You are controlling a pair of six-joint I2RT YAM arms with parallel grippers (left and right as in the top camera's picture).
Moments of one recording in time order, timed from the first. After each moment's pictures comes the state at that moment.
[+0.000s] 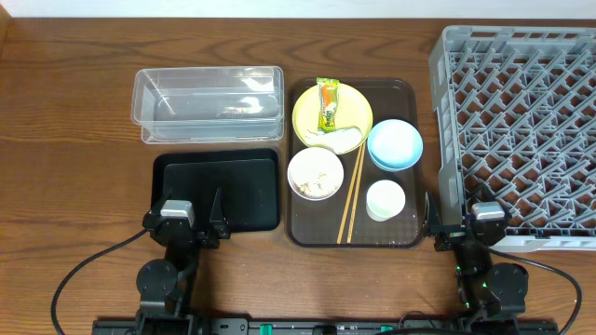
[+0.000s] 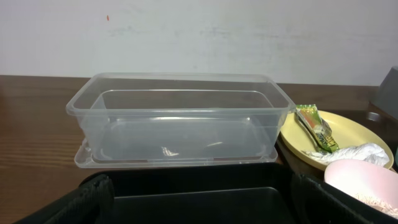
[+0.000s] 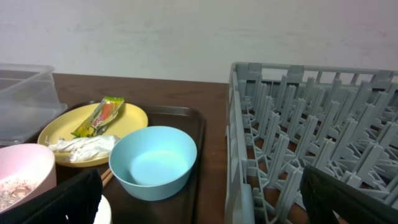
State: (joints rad) left arm -0.06 0.01 0.02 -0.11 0.02 -0.08; right arm 0.07 0.02 0.01 -0.07 -0.04 0.00
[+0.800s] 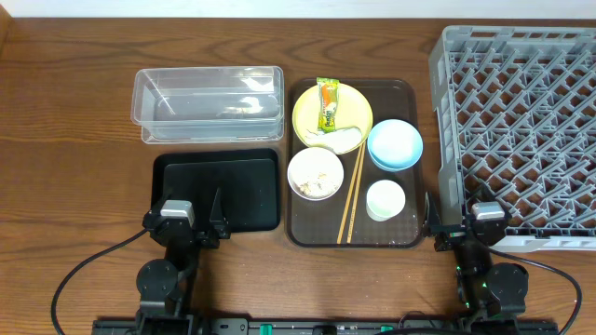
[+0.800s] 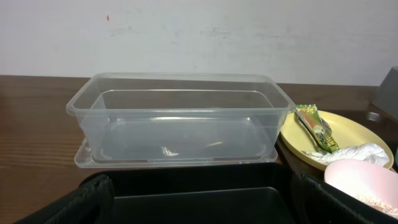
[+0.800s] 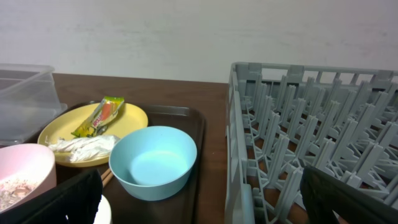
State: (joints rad) left arm -0.06 0.01 0.02 -0.11 0.02 -0.09; right arm 0.07 0.02 0.01 -0.07 -0.04 0.00
